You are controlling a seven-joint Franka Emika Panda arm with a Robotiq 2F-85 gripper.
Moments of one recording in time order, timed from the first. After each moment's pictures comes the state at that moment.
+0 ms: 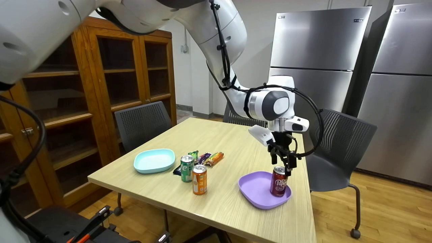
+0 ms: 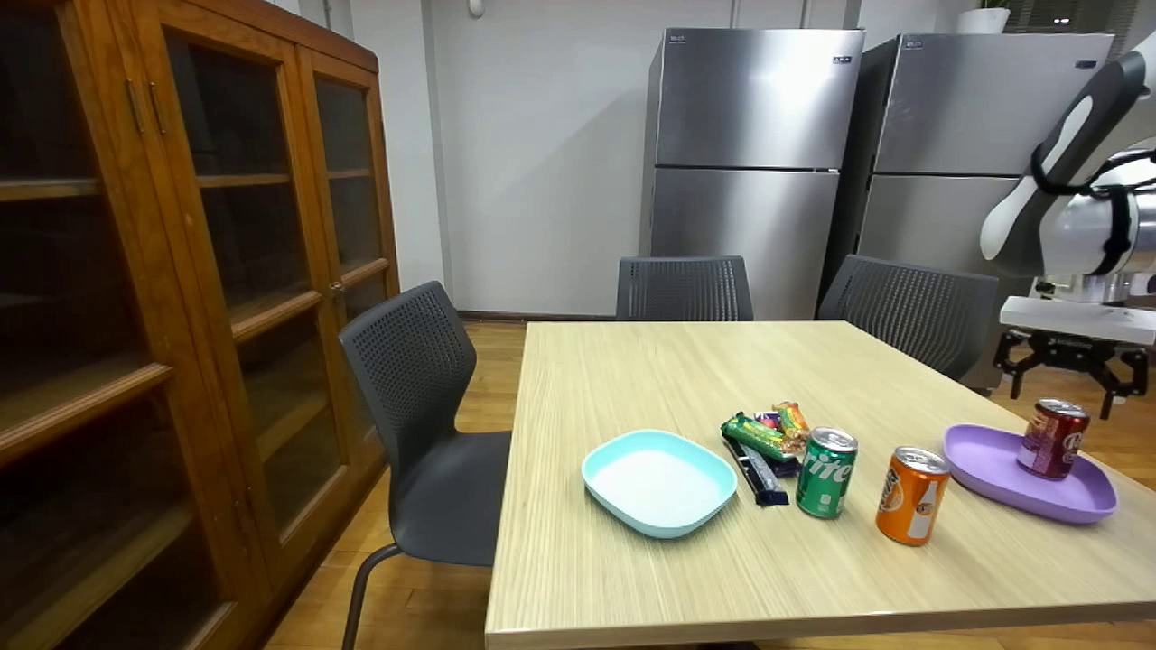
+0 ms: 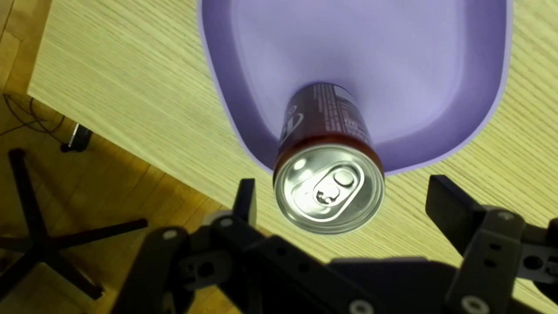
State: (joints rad) arm -0.22 0.80 -0.30 -1.65 0.10 2.50 0.39
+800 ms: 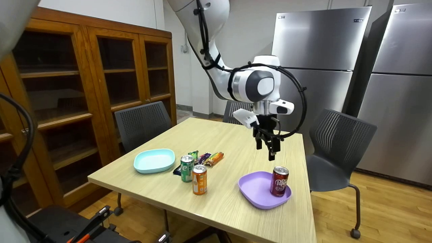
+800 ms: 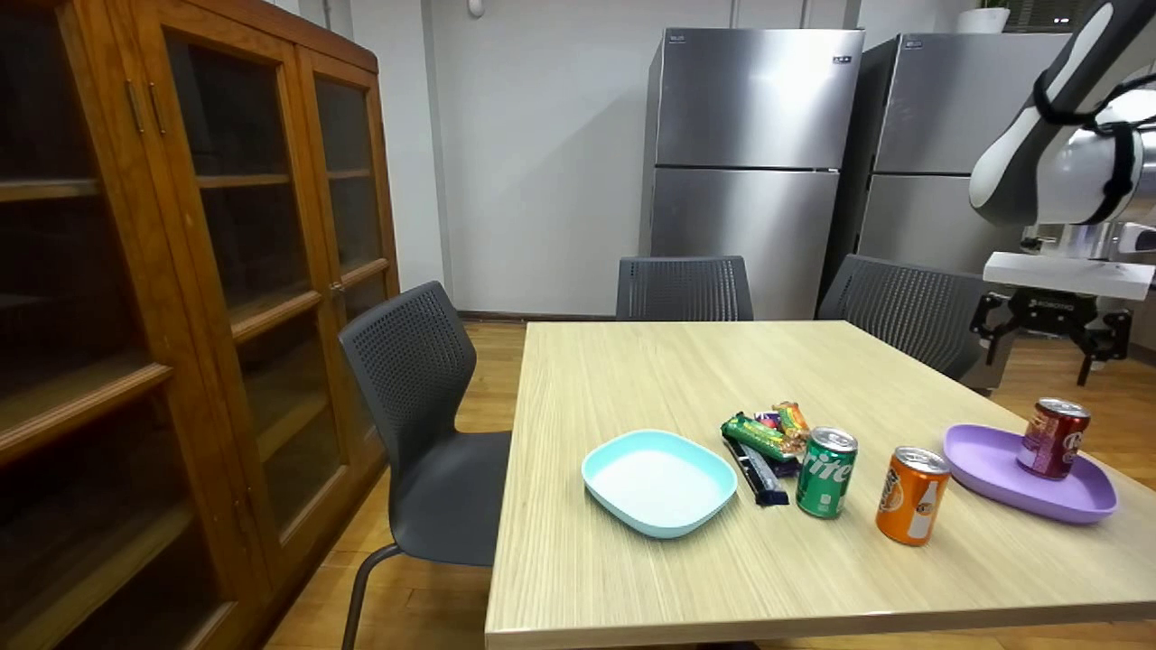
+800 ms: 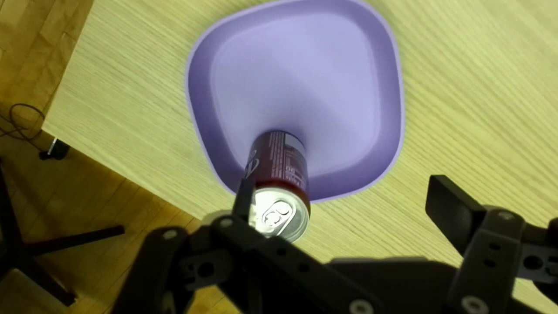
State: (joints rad) arm -0.14 0.59 -0.30 -1.86 0.10 2.50 0.39
